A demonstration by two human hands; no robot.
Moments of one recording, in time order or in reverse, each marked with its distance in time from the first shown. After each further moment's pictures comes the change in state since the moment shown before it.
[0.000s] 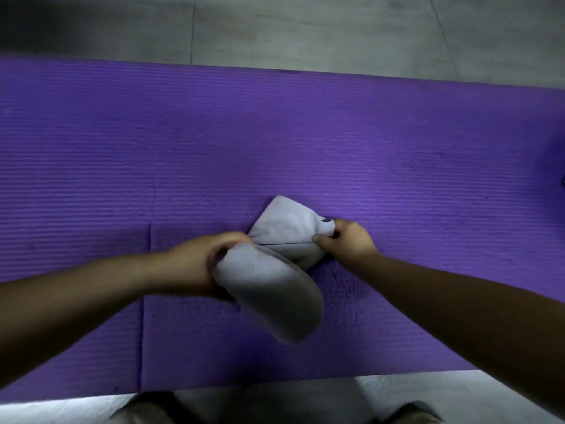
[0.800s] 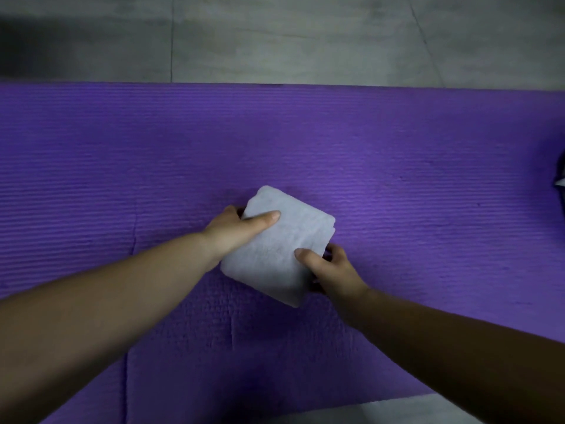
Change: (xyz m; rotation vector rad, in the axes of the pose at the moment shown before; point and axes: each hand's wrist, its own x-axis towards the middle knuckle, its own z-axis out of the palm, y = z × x) left_hand 0.080 0.038 -0.016 -0.623 0.351 -0.393; right_hand -0.020 -0.014 0.016 0.832 -0.021 0.283
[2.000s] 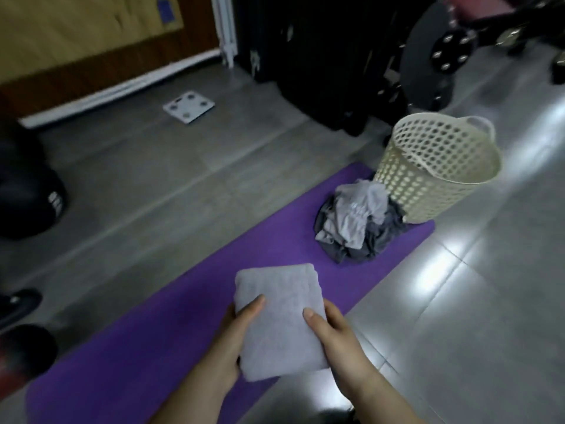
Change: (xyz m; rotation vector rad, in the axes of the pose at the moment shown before) left_hand -0.493 0.387 0.014 -0.395 -0.380 0.057; right_hand -0.534 -0.319 -0.190 0.565 0.249 -0.189
